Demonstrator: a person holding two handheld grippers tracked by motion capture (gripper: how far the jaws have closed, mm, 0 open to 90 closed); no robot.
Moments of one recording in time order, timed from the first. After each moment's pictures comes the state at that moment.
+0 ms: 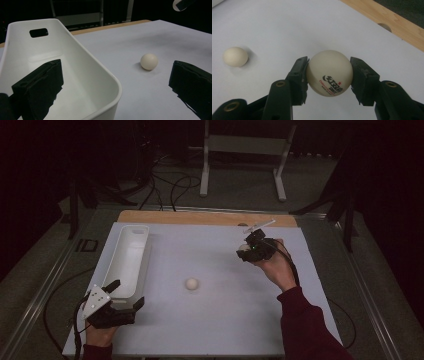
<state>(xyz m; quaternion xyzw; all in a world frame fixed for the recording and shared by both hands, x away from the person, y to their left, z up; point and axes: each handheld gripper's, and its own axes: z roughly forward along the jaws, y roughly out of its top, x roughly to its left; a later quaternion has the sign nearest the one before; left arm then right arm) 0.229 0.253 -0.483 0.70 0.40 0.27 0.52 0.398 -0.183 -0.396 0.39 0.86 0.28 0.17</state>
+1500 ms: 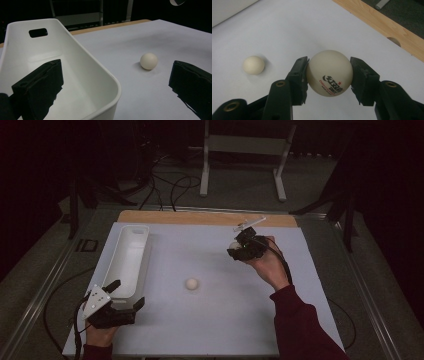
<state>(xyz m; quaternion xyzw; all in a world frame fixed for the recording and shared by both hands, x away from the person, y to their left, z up) 0.229 0.252 -0.483 0.71 0.40 0.27 0.52 0.393 -0.156 -0.383 0.37 0.86 0.30 0.17</state>
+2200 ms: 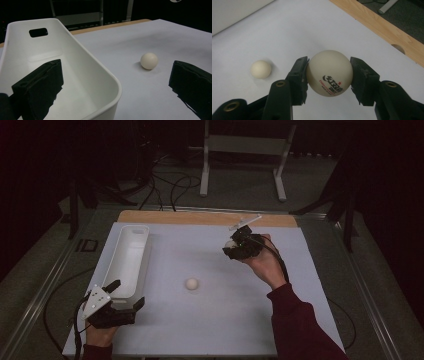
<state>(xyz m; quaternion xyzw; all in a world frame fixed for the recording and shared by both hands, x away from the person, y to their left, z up) 0.230 0.253 -0.483 0.71 0.40 0.27 0.52 0.393 -0.144 -0.376 0.35 0.87 0.31 0.17</state>
